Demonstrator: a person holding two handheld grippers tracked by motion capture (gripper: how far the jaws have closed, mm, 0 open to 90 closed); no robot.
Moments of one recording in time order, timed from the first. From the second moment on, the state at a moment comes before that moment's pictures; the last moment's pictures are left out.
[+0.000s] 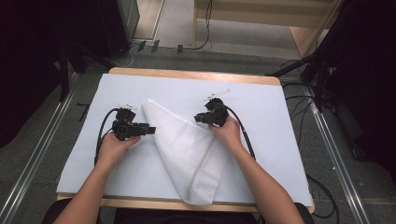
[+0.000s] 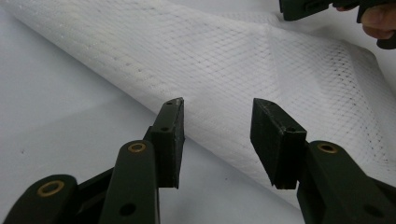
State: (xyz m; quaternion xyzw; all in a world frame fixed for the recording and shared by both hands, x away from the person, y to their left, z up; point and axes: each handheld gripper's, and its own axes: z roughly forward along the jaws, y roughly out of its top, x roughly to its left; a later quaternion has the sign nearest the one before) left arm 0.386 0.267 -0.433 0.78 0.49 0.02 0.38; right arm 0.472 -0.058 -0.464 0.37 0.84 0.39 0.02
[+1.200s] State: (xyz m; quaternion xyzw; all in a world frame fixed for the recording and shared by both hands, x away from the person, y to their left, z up) left arm 0.386 0.268 -0.432 0.78 0.49 0.02 0.38; right arm 0.489 -0.116 -0.460 0.45 0.81 0.38 0.06
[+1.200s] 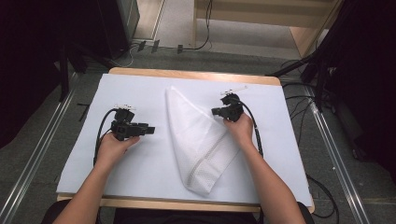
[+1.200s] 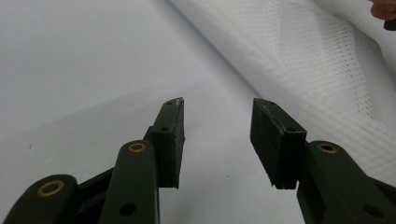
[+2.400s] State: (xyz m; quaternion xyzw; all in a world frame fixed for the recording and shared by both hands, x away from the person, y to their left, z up) left arm 0.406 0.250 -0.425 0.80 0.47 0.02 0.38; right arm 0.412 -0.191 -0.450 0.48 0.79 0.38 0.09
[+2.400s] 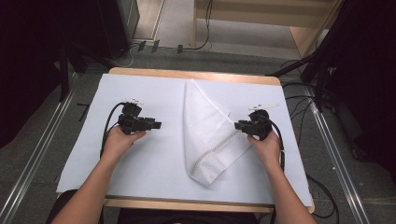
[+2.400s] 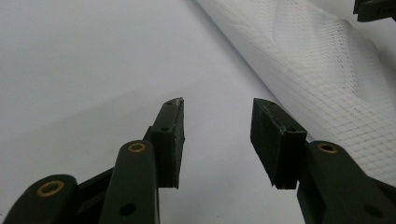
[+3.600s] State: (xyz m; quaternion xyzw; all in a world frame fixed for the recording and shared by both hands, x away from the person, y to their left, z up) left arm 0.413 0.251 -0.425 0.80 0.47 0.02 0.38; right arm 0.419 -0.194 -0.455 0.49 0.79 0.36 0.07
